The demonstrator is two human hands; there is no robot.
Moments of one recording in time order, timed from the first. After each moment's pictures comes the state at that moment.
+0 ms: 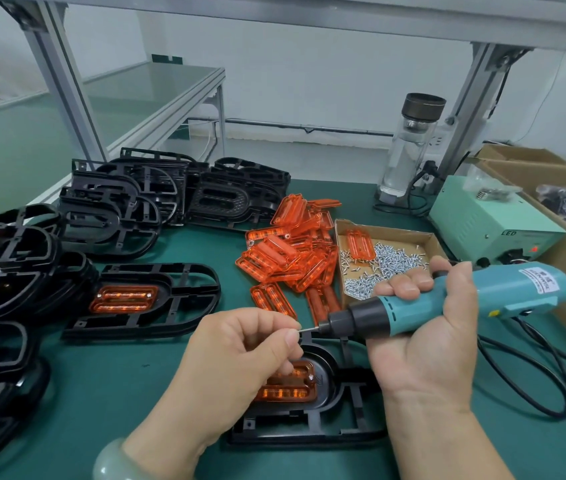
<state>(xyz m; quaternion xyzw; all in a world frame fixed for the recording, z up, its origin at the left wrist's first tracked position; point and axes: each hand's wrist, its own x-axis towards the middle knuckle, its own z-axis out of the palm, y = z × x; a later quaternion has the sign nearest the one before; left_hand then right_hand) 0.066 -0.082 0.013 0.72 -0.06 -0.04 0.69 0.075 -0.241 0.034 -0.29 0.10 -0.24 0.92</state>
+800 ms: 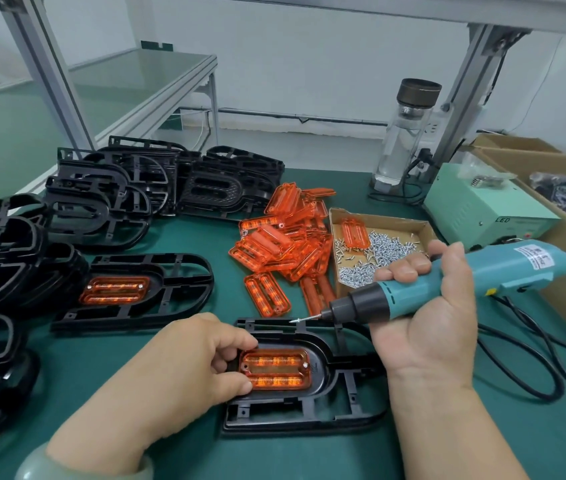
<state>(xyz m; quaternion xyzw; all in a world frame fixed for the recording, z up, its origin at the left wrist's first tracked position) 0.073 -0.038 0.006 0.93 -0.12 -0.12 0.34 0.092 -0.255 0.023 -0.25 0.05 -0.23 0.94</state>
